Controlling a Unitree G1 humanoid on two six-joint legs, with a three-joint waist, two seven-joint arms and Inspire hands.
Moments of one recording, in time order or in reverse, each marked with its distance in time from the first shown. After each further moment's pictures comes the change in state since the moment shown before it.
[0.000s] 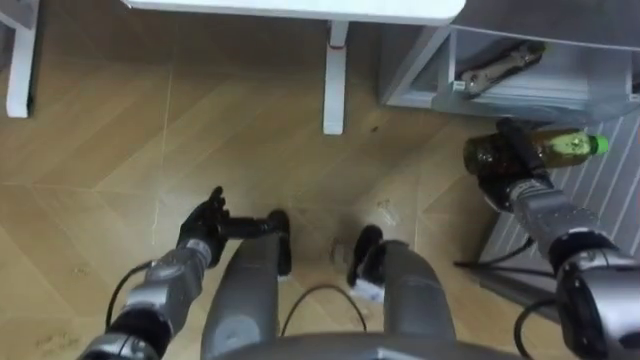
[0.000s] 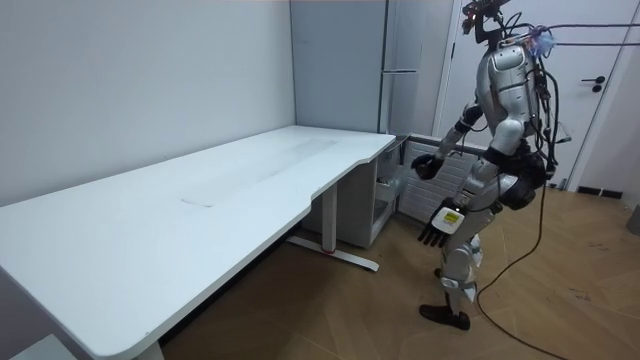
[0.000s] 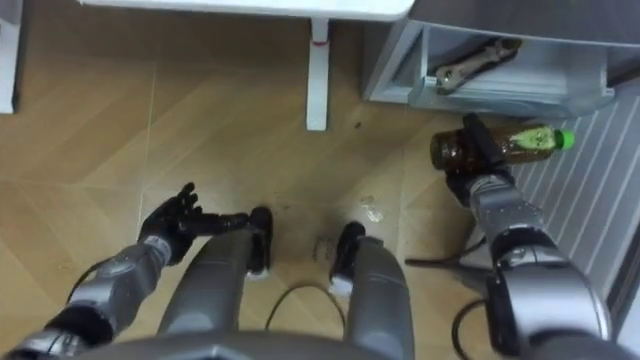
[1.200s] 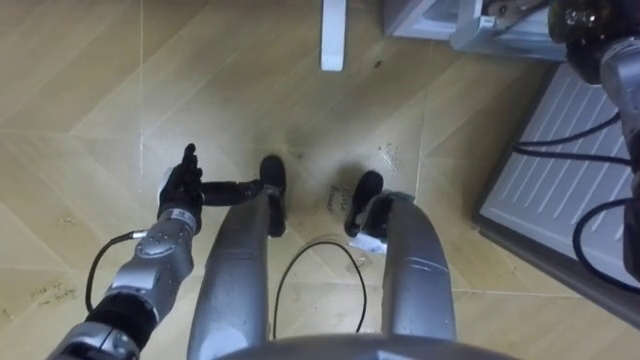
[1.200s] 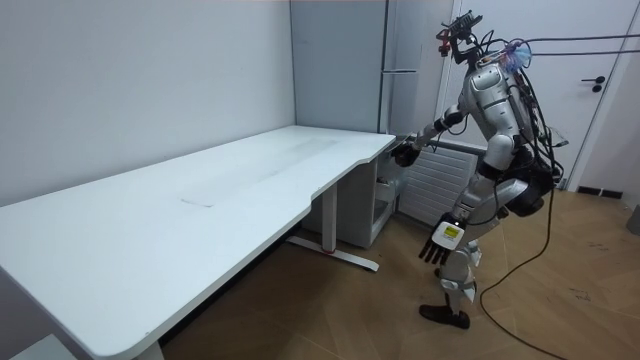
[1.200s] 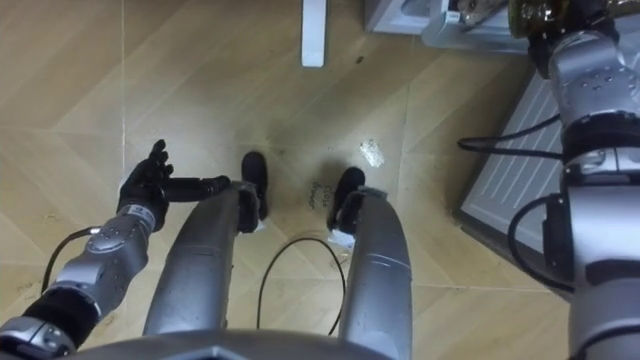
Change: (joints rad) left arm 0.004 0.091 -0.077 -0.110 -0.077 -0.051 0.187; right arm -0.282 -0.220 0.015 -0.168 -0.029 0.002 -0.272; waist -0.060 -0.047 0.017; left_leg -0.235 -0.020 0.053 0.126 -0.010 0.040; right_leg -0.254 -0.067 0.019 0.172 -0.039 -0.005
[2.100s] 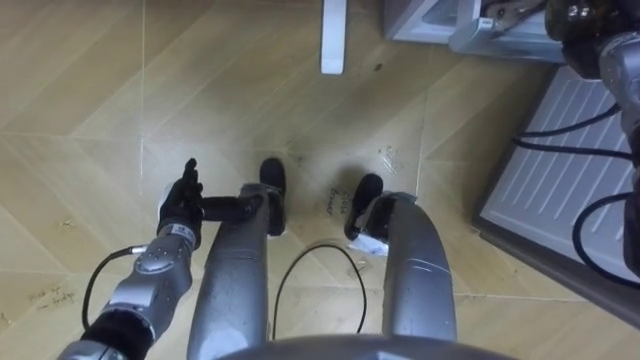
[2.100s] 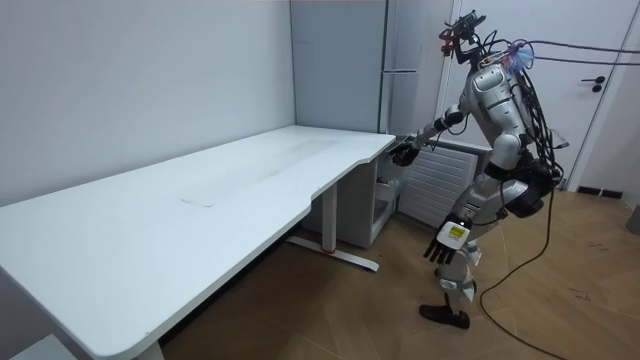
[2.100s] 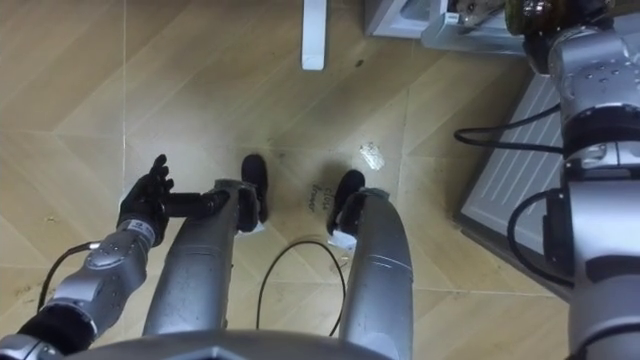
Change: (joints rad) left arm 0.066 0.015 -0.025 -0.055 -0.001 -0.006 -0.001; right arm -0.022 0.000 0.001 0.006 0.099 -0.012 -0.016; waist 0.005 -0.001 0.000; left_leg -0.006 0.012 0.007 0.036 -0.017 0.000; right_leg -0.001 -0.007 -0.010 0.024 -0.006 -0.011
